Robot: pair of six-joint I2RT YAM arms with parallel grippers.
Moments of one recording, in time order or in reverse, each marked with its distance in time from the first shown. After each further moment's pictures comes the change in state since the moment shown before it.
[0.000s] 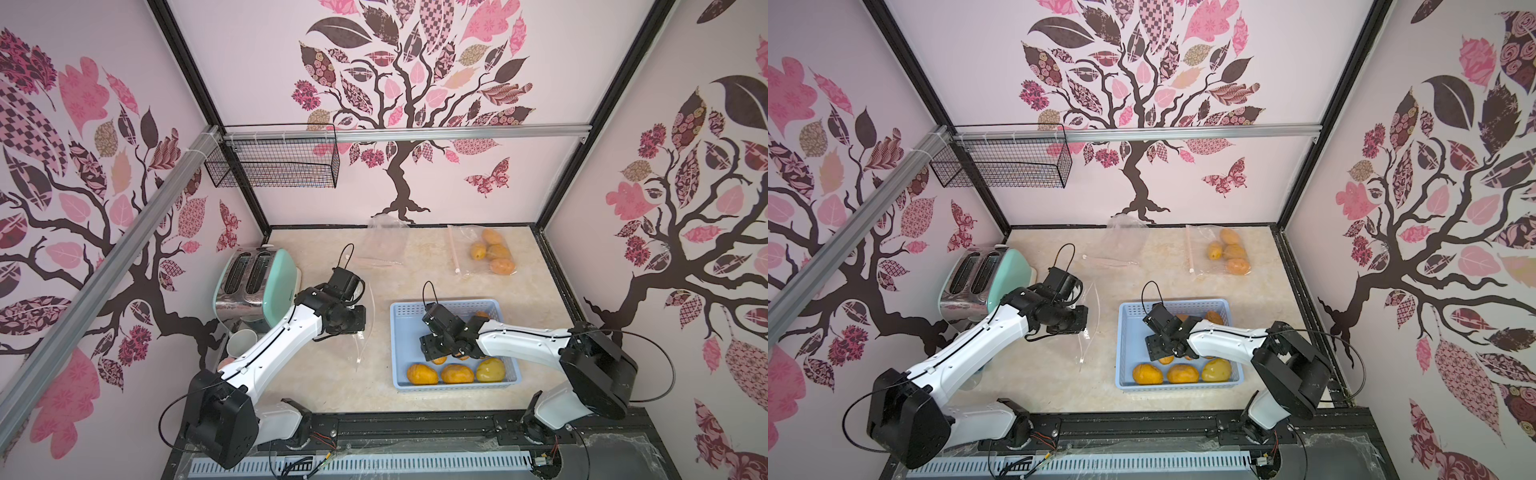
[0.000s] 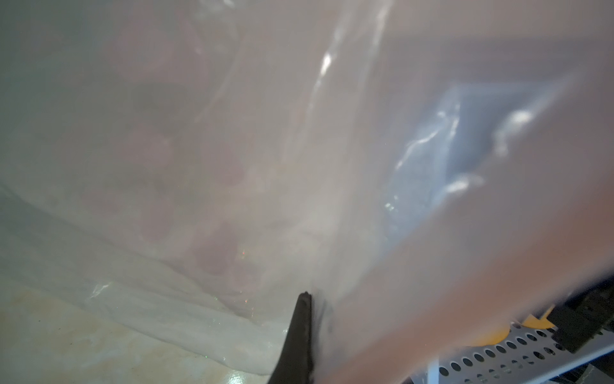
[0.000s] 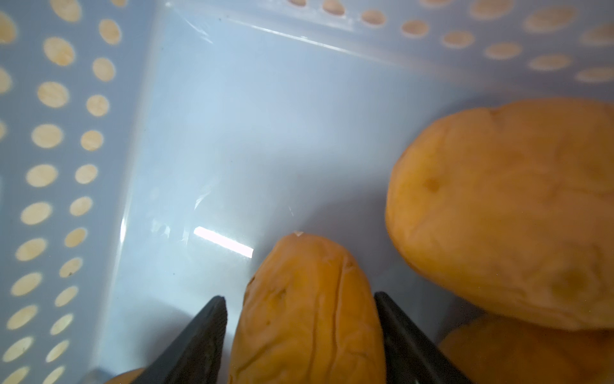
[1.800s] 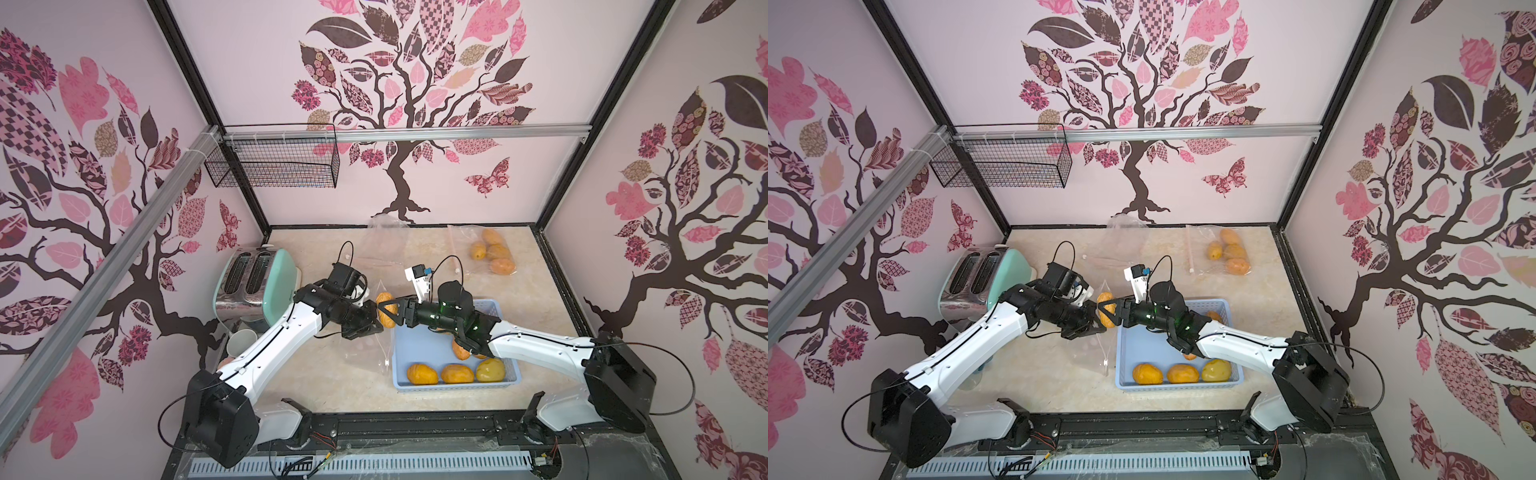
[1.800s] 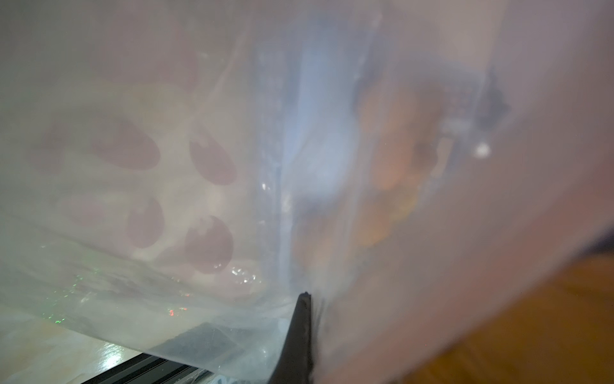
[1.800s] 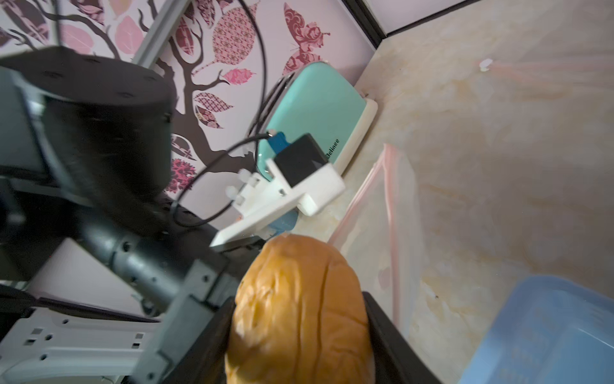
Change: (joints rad) left arm -0.008 -0.006 0.046 0.019 0.464 -0.242; right arm 0.000 -0.095 0.011 0.811 -0.376 0.217
